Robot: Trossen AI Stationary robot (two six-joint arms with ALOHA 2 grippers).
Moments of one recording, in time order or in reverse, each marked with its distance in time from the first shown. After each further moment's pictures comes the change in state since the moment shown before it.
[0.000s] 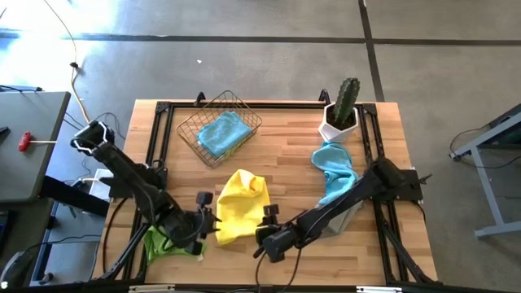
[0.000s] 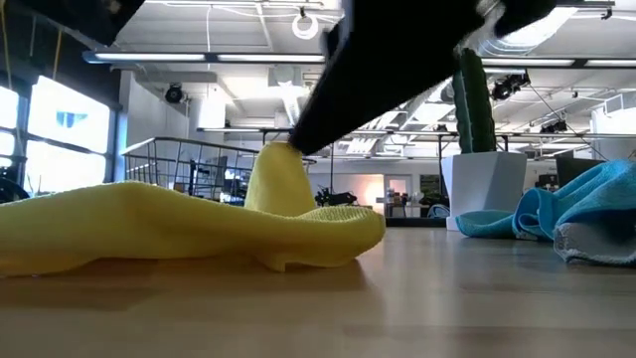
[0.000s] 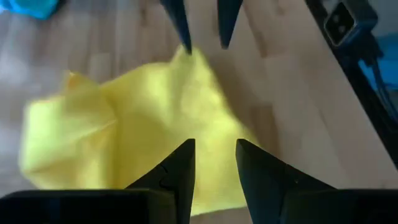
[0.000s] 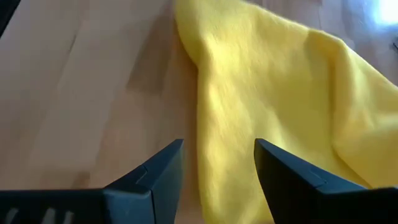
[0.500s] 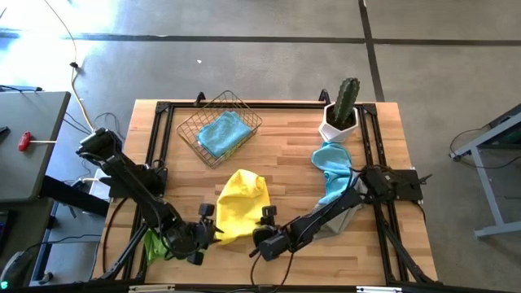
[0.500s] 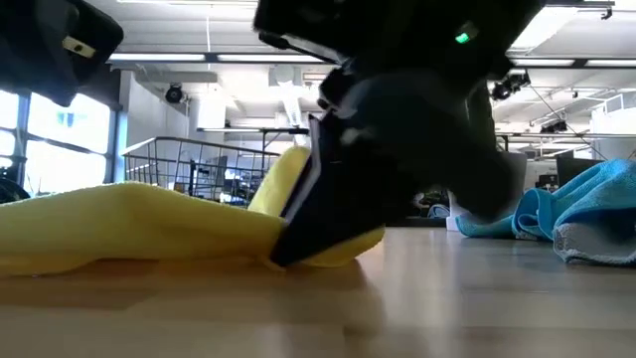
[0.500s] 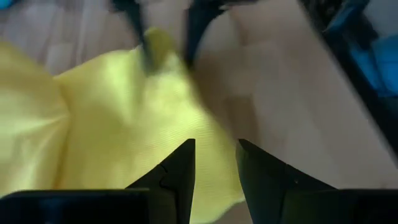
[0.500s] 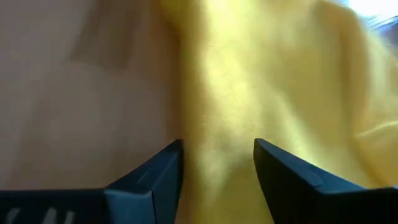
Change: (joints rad) left arm -0.078 0.131 -0.119 0.287 -0.042 -0.045; right arm -0.003 0.138 0.001 0.086 0.122 0.003
